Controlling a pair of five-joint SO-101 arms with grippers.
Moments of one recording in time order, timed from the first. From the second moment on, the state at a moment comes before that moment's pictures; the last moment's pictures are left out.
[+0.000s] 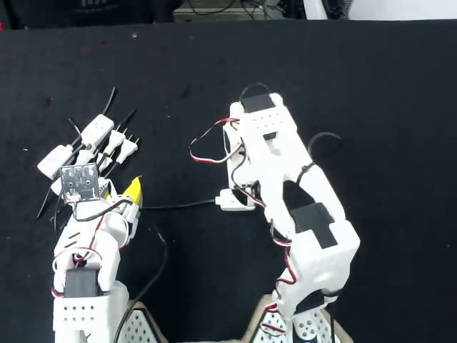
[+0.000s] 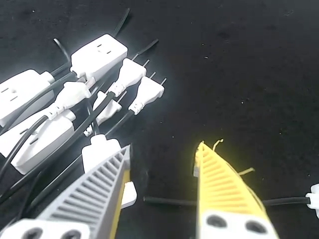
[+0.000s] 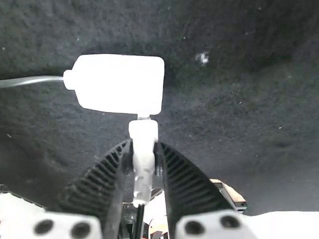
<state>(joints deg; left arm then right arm) -7.6 -103.2 93.8 47.0 3.9 -16.8 17.1 1.4 99.5 -15.3</state>
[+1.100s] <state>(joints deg) -7.6 -103.2 93.8 47.0 3.9 -16.8 17.9 -2.2 99.5 -13.3</state>
